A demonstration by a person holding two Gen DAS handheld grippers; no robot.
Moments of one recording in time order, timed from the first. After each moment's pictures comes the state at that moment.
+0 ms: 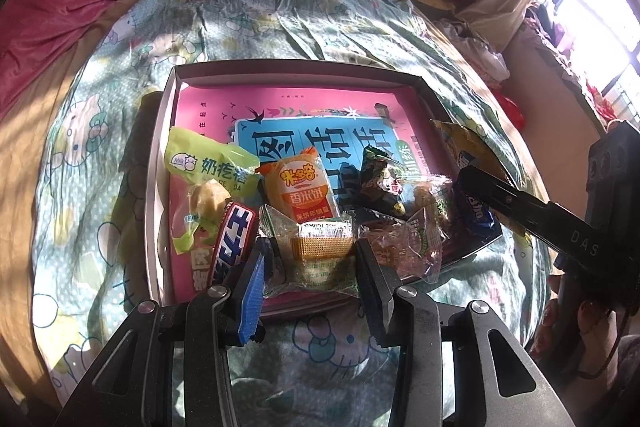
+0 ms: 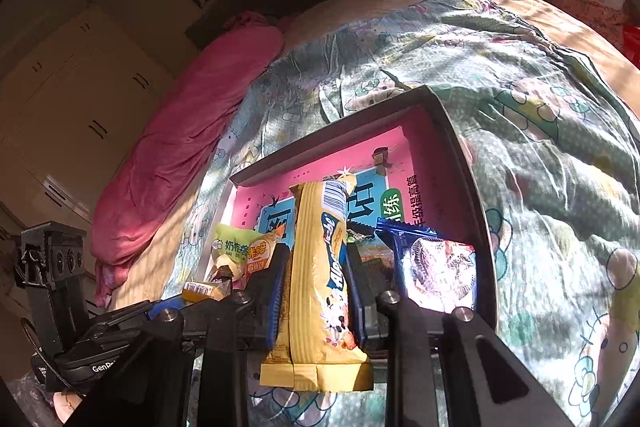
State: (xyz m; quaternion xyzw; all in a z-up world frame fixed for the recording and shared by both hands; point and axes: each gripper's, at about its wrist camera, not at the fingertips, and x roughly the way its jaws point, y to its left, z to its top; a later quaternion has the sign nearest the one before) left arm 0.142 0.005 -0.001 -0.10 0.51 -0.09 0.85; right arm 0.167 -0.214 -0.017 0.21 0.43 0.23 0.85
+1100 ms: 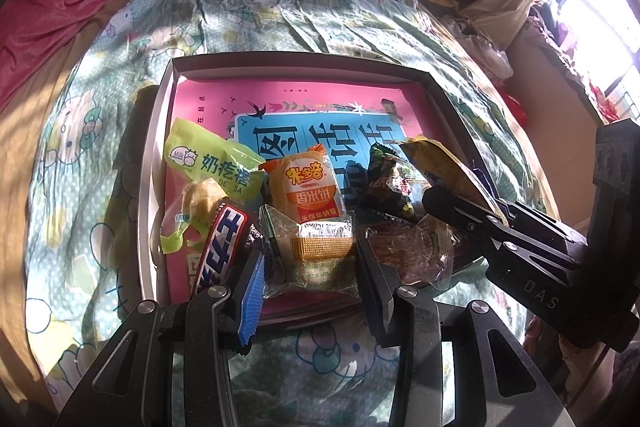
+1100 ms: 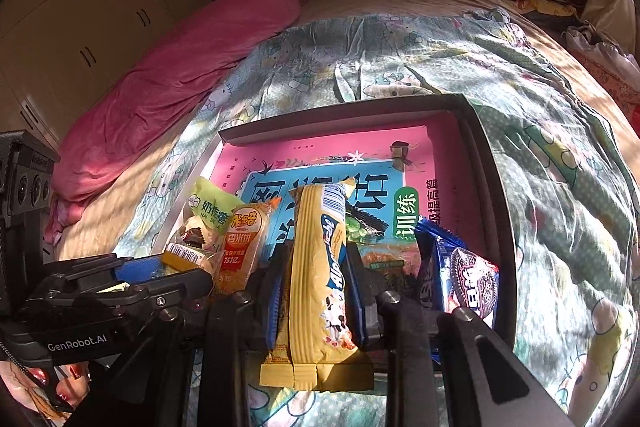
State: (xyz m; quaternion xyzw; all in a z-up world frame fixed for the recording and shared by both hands) left arm 0.148 0.005 -0.009 -0.10 0.51 -0.09 0.85; right arm 0.170 -0.166 -0.023 0.06 0.44 0.22 0.87
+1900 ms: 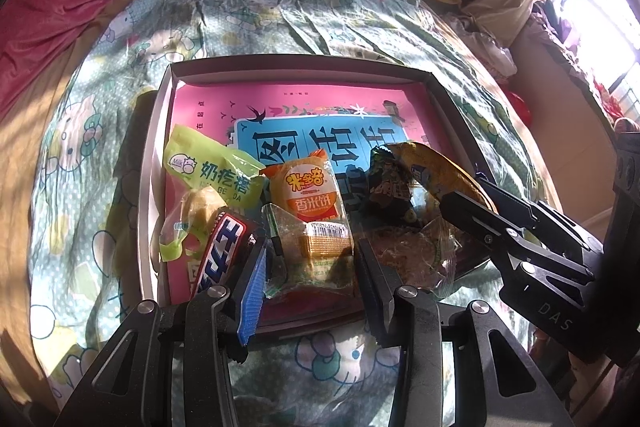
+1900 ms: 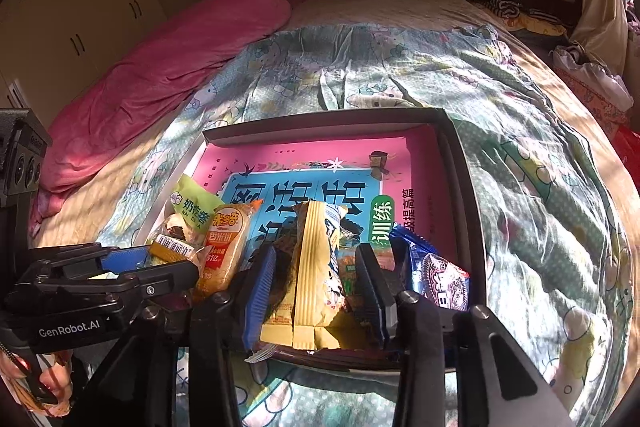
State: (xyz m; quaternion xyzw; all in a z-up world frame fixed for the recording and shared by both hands) left arm 0.152 0.000 -0.007 -0.09 0.52 -0.08 0.85; right arm 0.162 -0.171 -0.013 0.03 0.42 0.20 0.88
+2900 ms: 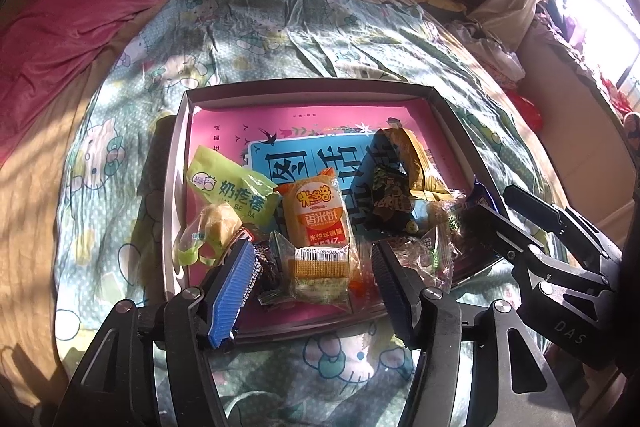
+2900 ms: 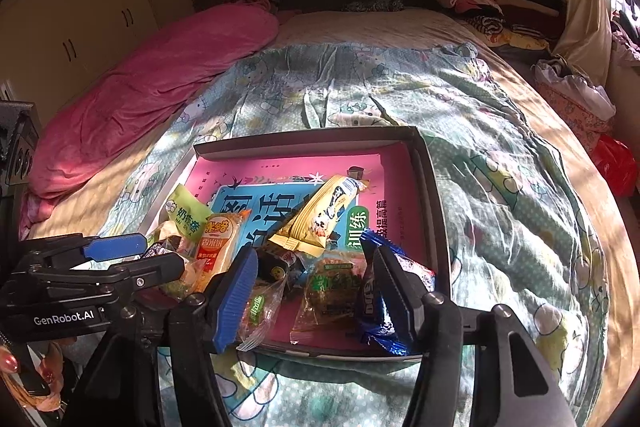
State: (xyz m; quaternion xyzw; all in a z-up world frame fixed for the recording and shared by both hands) left arm 0.144 -0.001 0.012 -0.06 0.49 -0.06 0.87; right arm 0.146 -0.181 0.003 0.02 0.40 0.17 0.90
